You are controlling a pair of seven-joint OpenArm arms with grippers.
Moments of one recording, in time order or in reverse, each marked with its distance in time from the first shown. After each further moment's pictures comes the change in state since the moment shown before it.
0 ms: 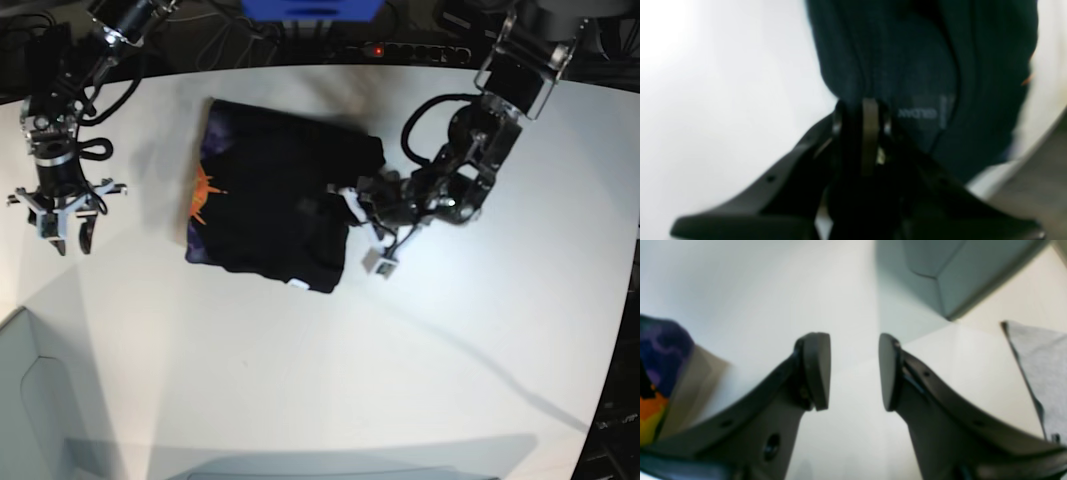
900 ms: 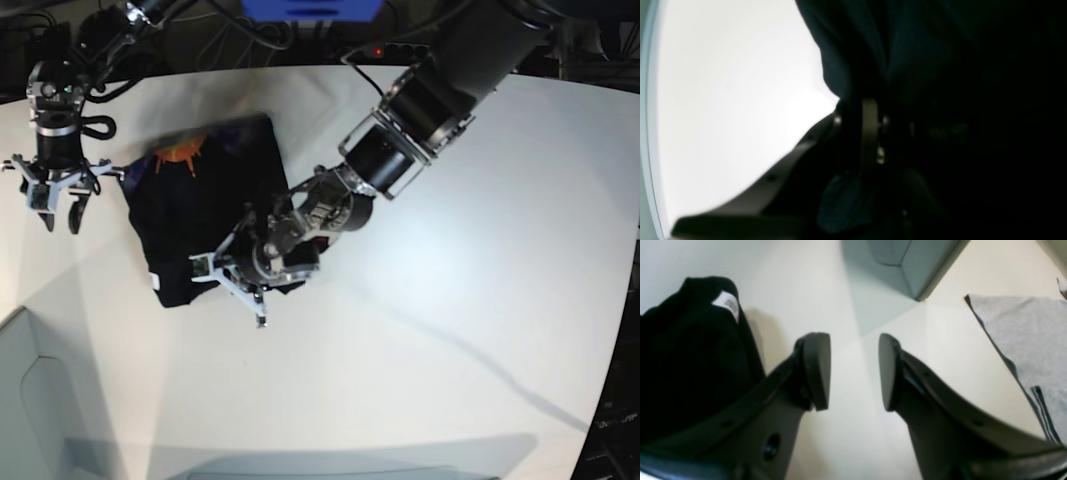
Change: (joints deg) left arm -19.3 29.7 12.4 -37.4 67.5 -33.9 -30.0; right arm -2.9 -8.4 6.8 7.5 0.0 0.0 0.1
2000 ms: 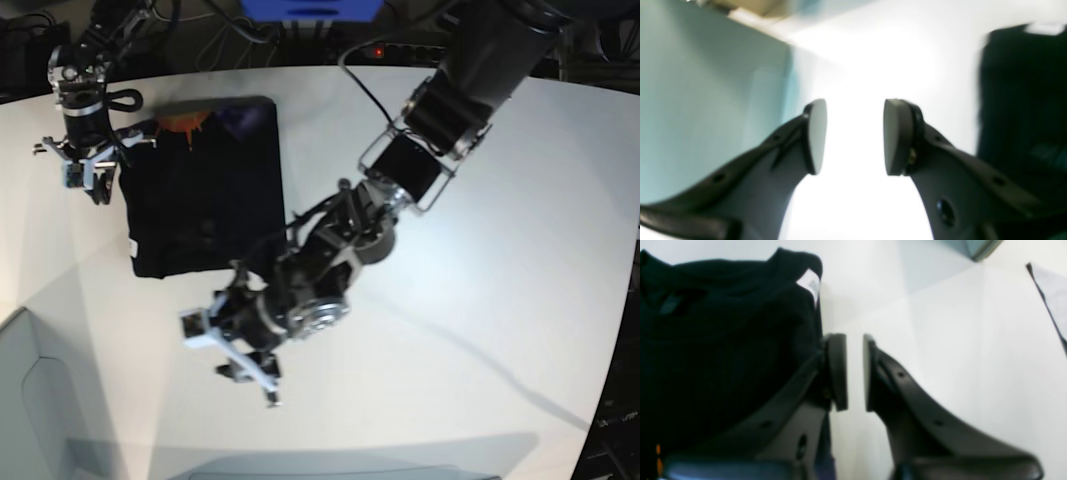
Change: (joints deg) left arm -1.1 -6.0 -8.0 32.8 -0.8 -1.8 11.7; right arm -7.8 -0.4 -7.6 -2.2 0.5 -0.1 0.1
